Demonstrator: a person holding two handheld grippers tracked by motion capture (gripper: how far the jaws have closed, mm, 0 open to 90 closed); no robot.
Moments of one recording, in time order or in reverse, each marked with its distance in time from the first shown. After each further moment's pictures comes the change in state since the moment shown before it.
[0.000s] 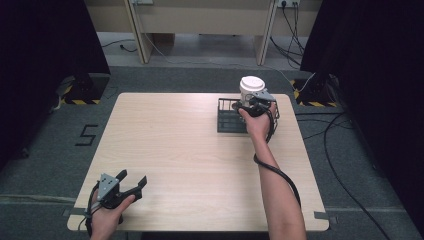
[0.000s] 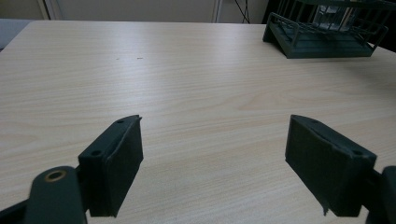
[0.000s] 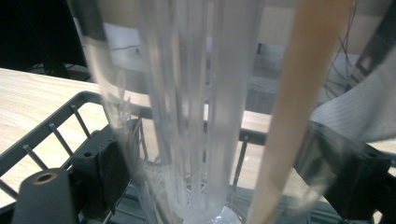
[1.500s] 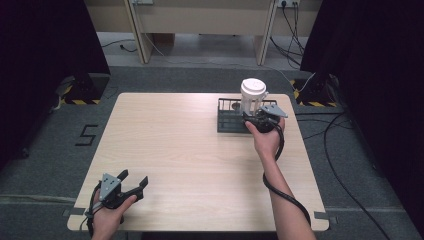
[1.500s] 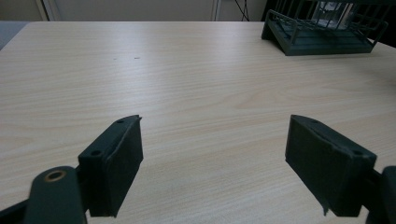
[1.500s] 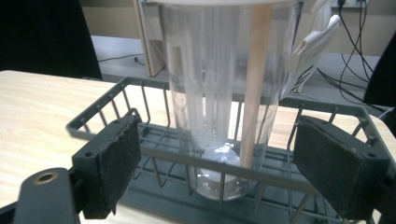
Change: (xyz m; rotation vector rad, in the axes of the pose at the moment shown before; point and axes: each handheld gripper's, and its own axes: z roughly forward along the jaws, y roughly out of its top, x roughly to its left) left arm -0.003 0.000 0.002 0.008 0.003 0.015; right arm 0.002 -0.022 -0.070 -0.060 0.034 0.022
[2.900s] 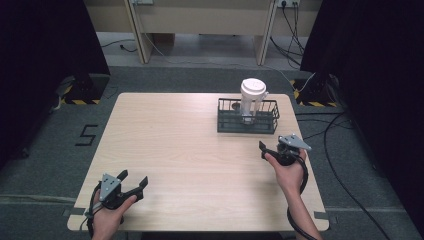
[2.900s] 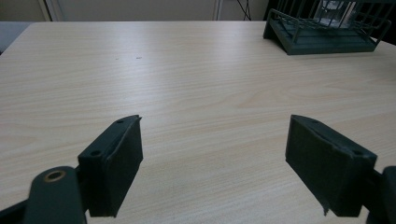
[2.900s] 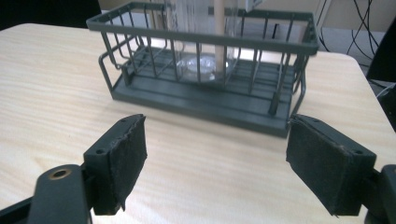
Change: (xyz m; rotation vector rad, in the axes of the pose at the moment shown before) left arm -0.001 0.000 -0.001 0.000 0.008 0.007; right arm -0.031 -0.068 -0.084 0.068 0.044 -0.019
